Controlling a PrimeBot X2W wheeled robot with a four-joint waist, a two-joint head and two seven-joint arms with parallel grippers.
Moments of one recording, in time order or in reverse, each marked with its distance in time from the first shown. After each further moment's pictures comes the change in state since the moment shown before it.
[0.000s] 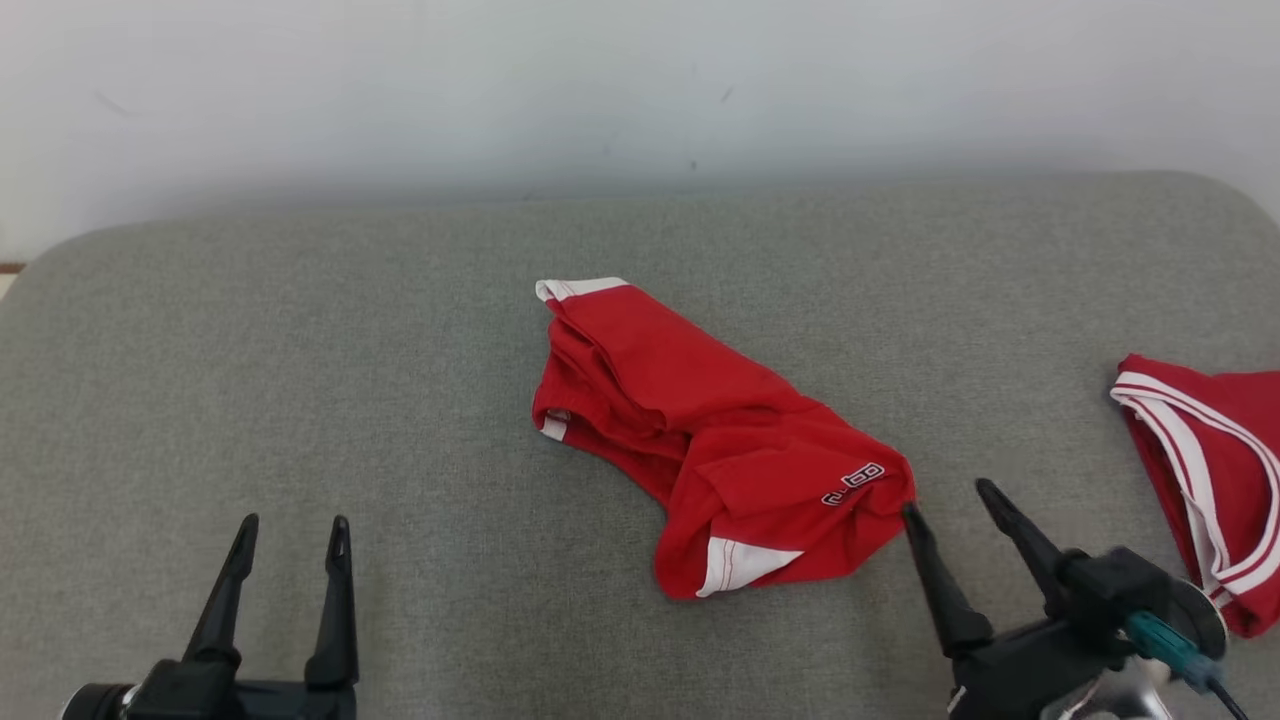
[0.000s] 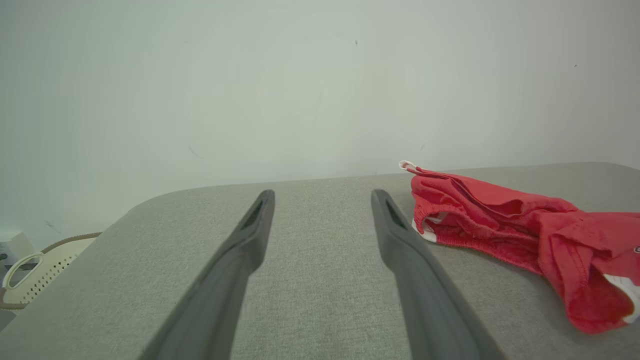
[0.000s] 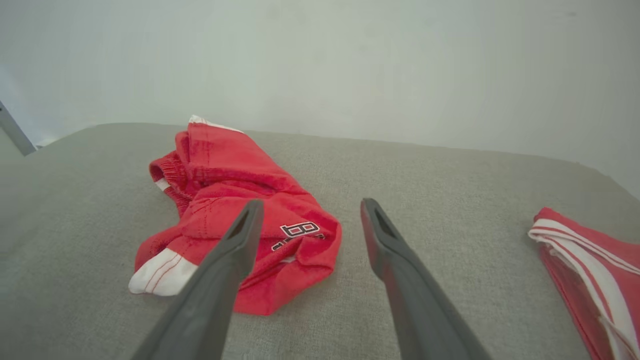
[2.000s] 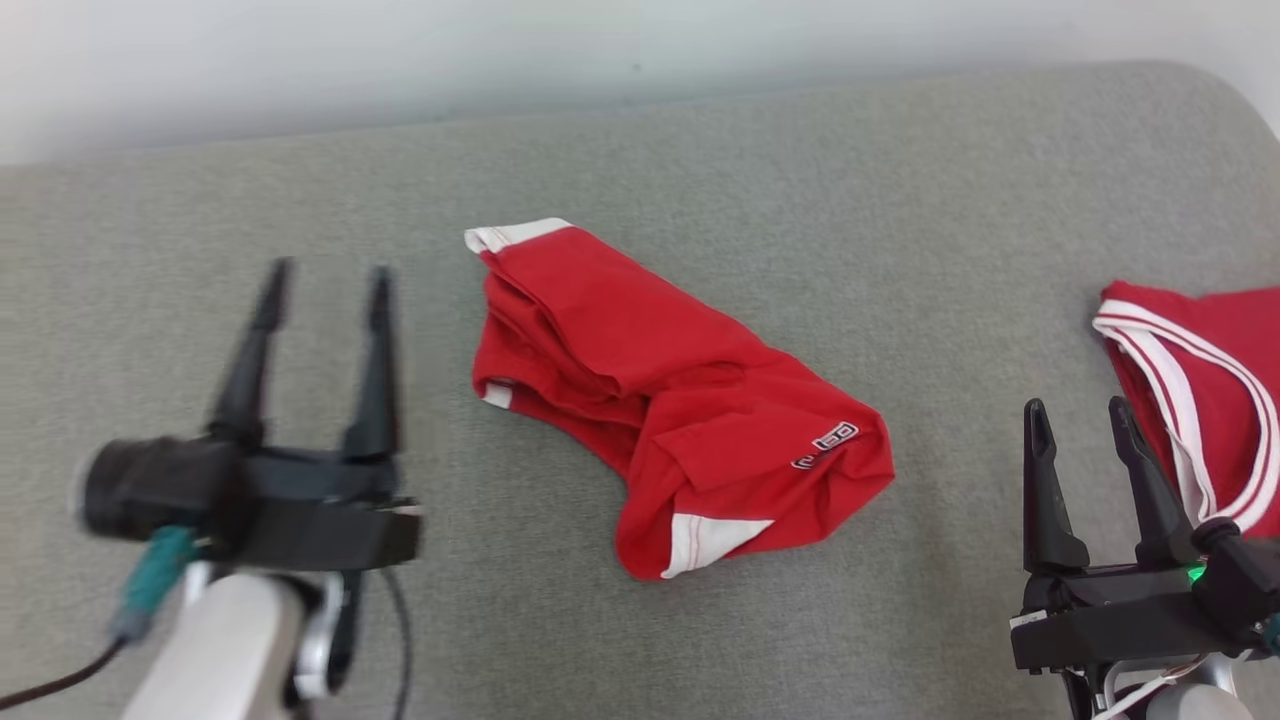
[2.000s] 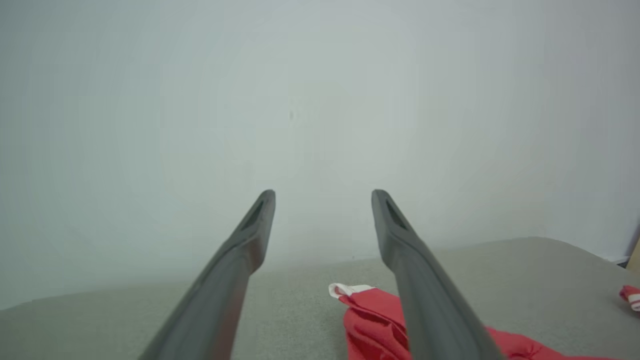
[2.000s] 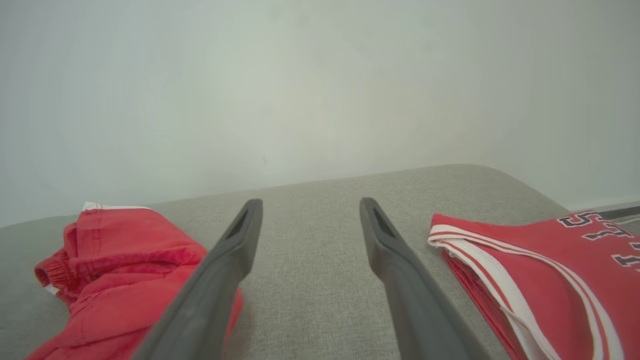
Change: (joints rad) left arm -0.412 0.041 -0.225 0.007 -0.167 0.109 0.000; right arm -0.058 0.123 -0.195 -0.033 0.000 0.000 -0.146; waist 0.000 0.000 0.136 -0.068
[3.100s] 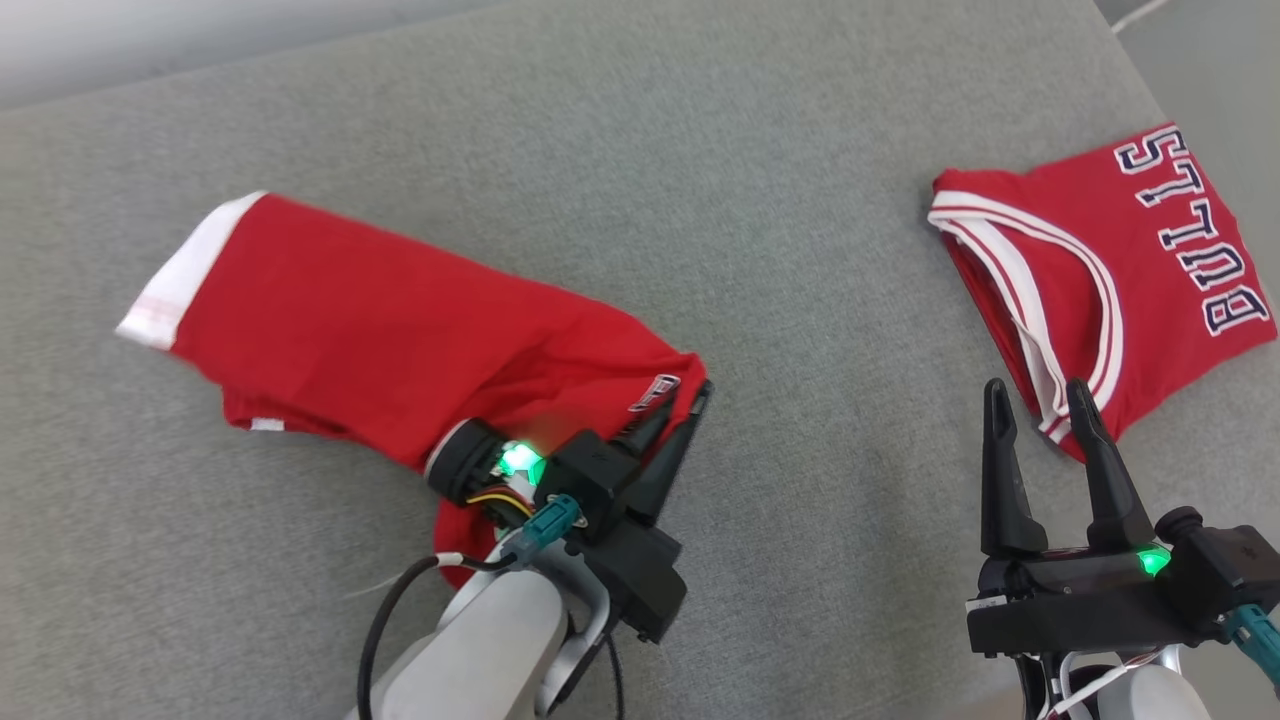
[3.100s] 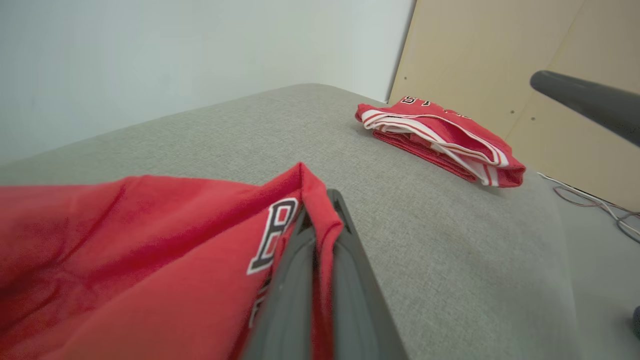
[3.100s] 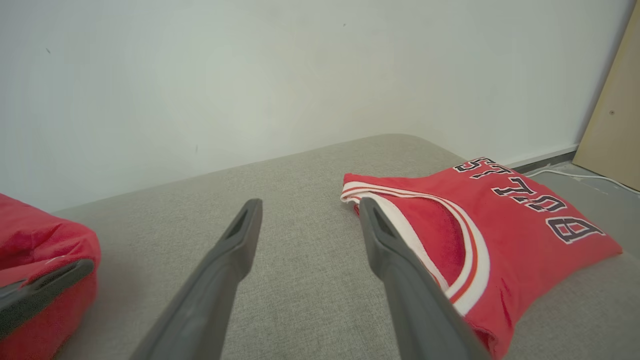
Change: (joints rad) left arm -0.164 -0.199 -0.337 0.350 0.110 -0.179 0.114; right arm -0.044 0.043 0.052 0.032 0.037 0.000 -0.060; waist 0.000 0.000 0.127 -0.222
